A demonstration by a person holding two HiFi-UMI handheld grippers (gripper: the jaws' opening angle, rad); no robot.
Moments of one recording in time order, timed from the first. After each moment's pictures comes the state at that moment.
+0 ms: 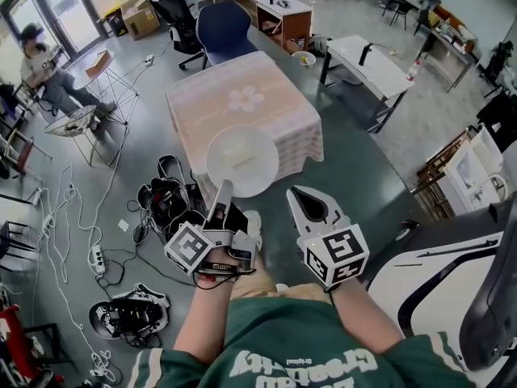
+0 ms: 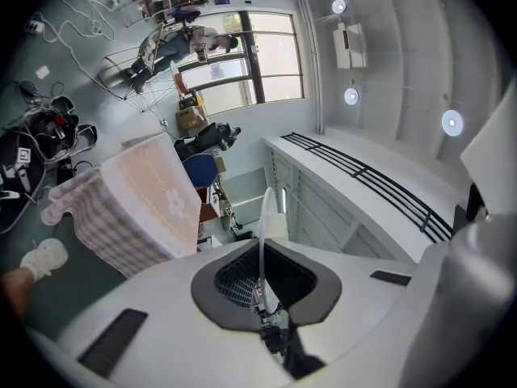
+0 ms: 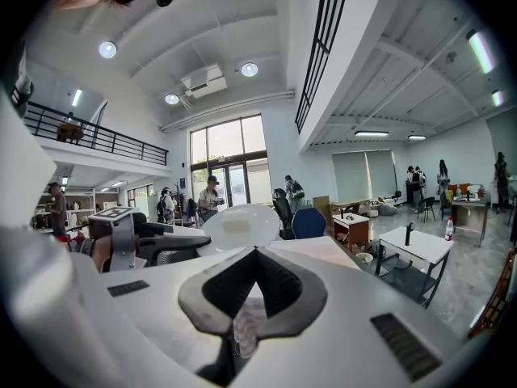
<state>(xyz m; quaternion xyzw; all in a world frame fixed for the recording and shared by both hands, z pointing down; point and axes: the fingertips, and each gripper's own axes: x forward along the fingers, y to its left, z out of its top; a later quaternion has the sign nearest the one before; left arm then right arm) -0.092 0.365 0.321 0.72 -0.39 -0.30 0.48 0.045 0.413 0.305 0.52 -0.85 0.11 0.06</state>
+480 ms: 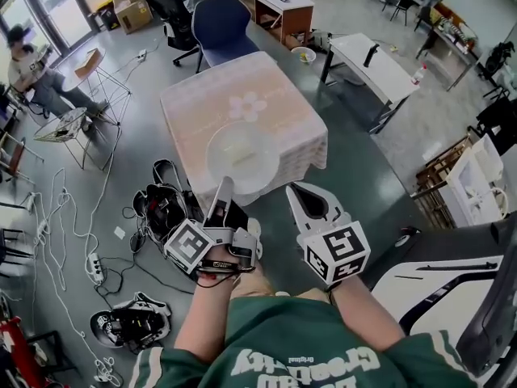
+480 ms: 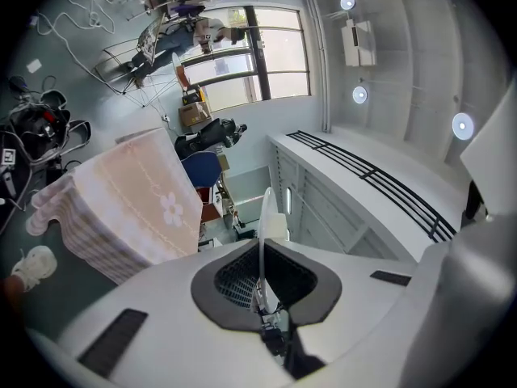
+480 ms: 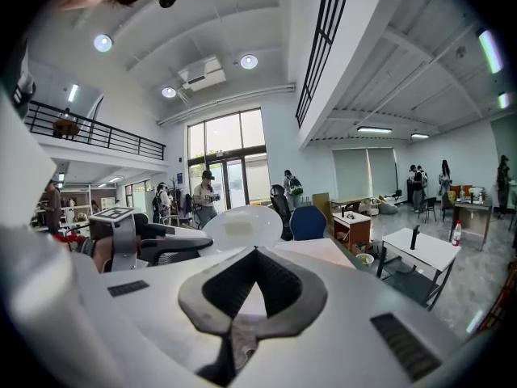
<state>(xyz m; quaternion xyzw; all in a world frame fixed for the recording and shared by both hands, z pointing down) -0.103 0.260 0.333 0.71 -0.39 -0.30 0.50 0.030 0.307 0.308 0.52 -0.85 0.11 0.08</state>
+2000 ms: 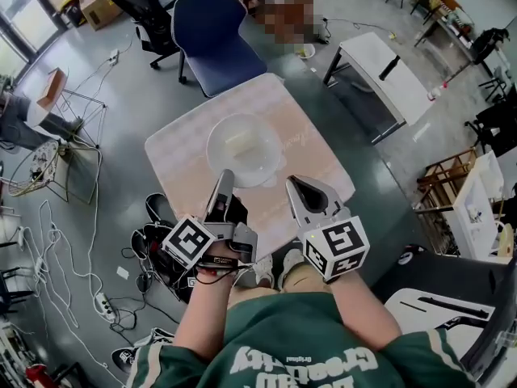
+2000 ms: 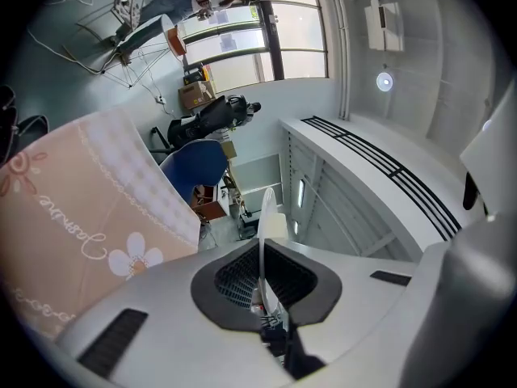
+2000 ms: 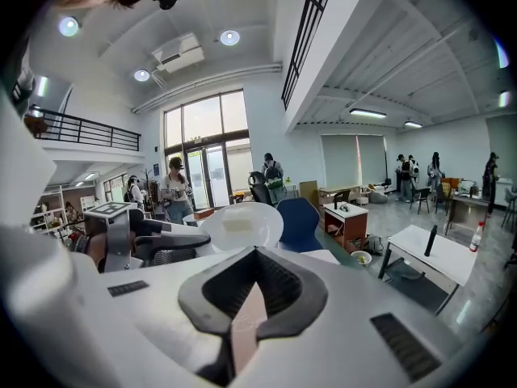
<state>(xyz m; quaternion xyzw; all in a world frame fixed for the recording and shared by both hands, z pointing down) -0.115 -0.105 0.362 0.70 -0.36 -0.27 0.55 0.007 -0.054 0.339 0.55 -0.81 0.15 0.11</state>
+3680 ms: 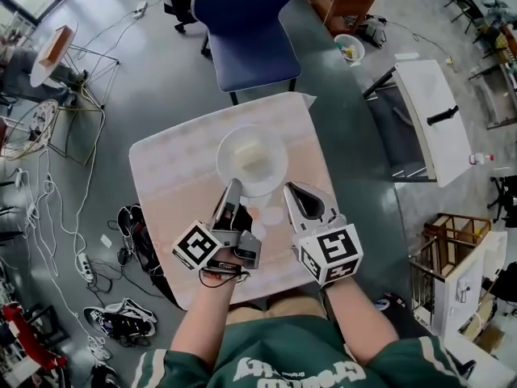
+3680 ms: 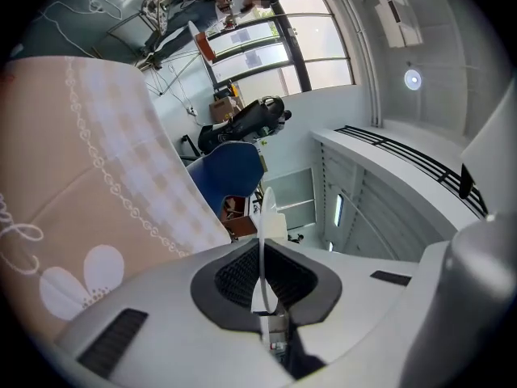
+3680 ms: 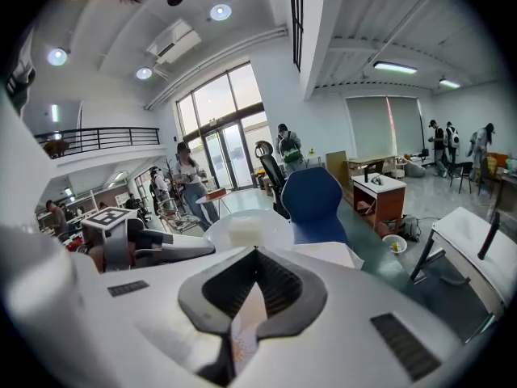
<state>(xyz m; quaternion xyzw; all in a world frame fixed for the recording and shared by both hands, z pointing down) -0.043 -0.272 0.489 0.62 -0.47 -0.26 0.56 0.071 -0.263 0.455 0.43 -0.86 0.22 0.16</state>
